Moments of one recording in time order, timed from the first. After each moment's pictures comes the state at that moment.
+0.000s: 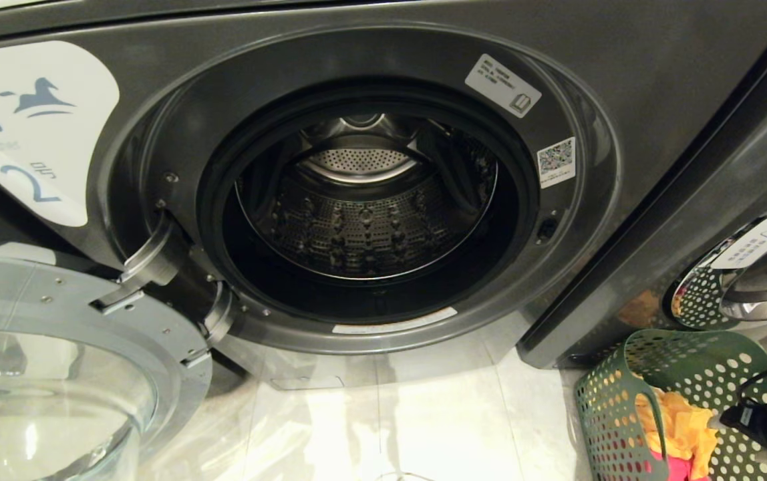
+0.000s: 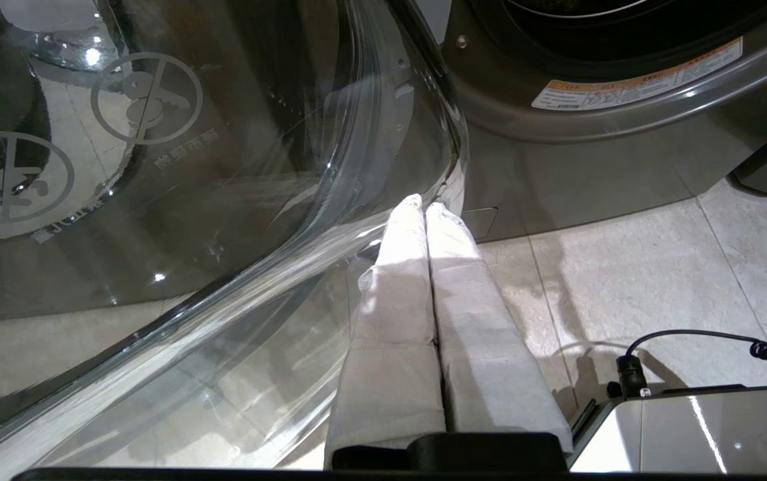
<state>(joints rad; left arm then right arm) -0.01 0.00 0.00 0.01 -0.03 0.07 -0.65 2.19 -0.80 -0.27 0.20 0.19</state>
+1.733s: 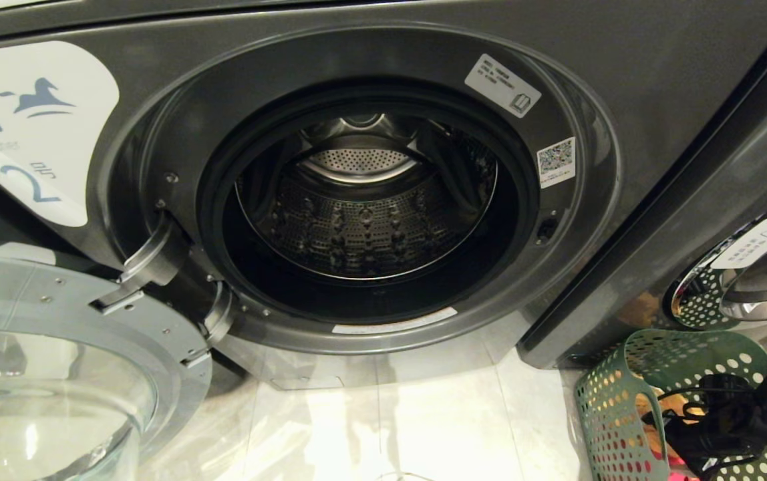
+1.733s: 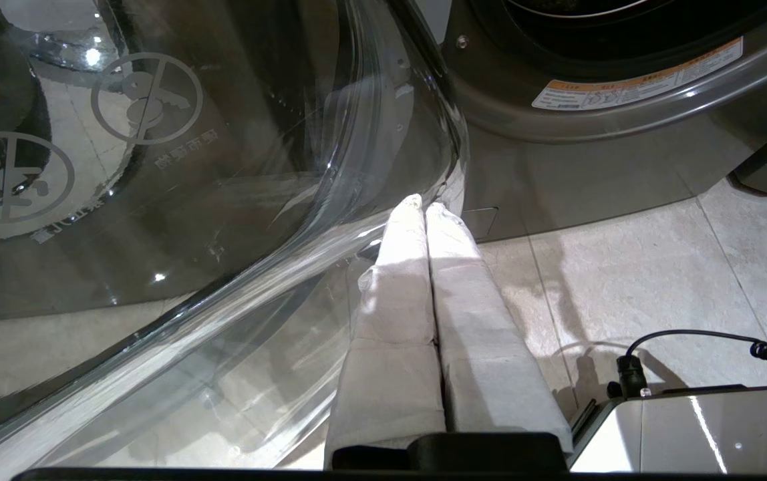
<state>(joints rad) -0.01 0.00 0.00 0.01 -0.03 0.07 -0.53 2.75 -1.17 -0.42 0.27 0.57</state>
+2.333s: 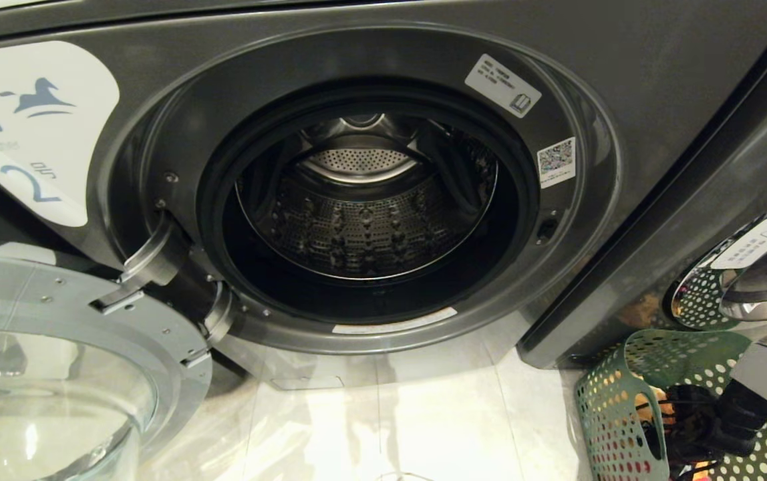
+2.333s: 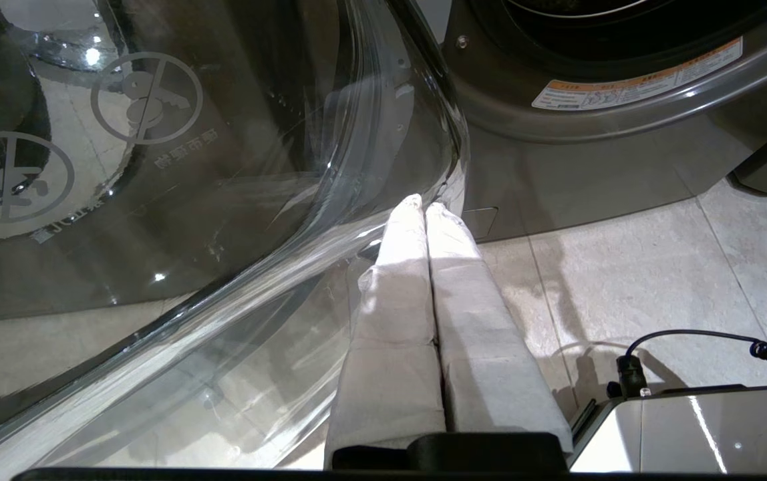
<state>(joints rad) -0.01 0.00 0.00 0.01 -0.03 0.07 -0.46 2.94 -1.34 -0.42 0.15 0.57</state>
